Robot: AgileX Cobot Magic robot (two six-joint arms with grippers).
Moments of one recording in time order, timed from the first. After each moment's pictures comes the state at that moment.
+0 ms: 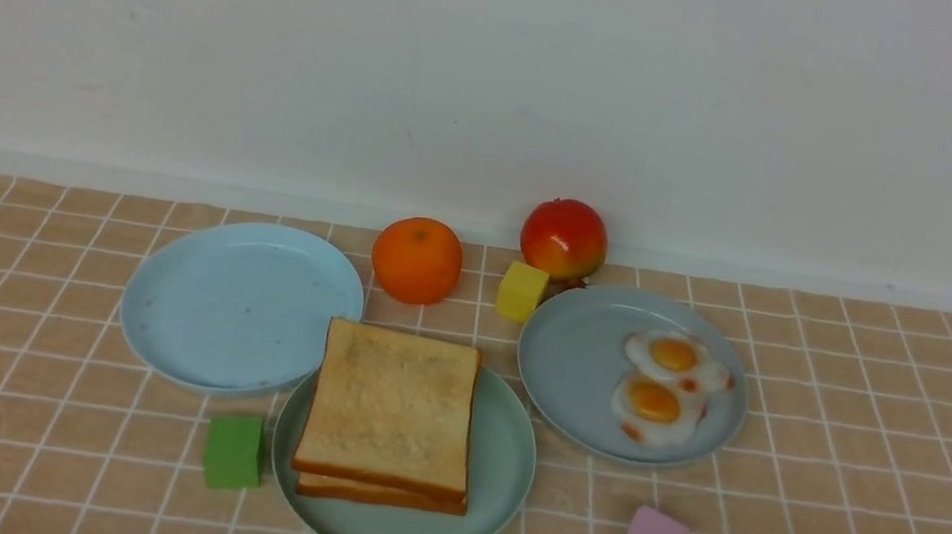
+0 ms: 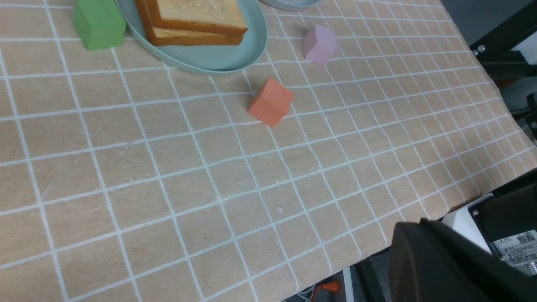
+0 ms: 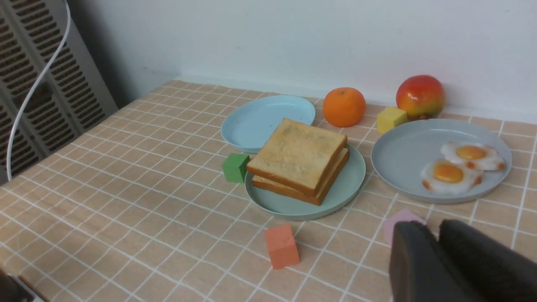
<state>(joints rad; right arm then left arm) 0.39 -0.02 -0.55 0.35 0.86 -0.08 -0.26 0.15 -0.66 -0.47 1.19 -0.14</state>
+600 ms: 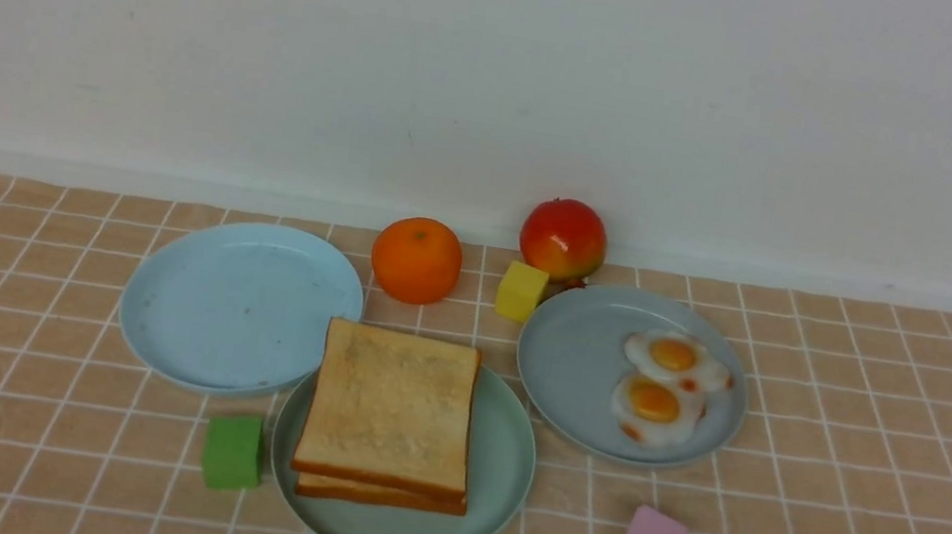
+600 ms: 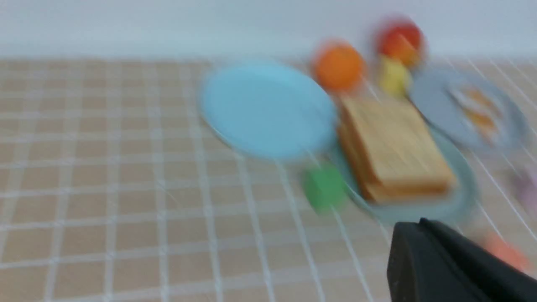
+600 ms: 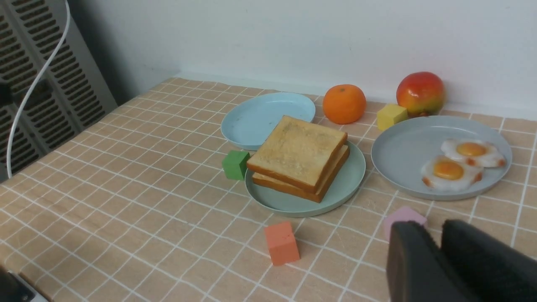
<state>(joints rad) 0.39 -0.02 -0.55 0.35 0.87 -0.08 -0.16 0.06 -0.42 -0.02 0.69 -0.16</state>
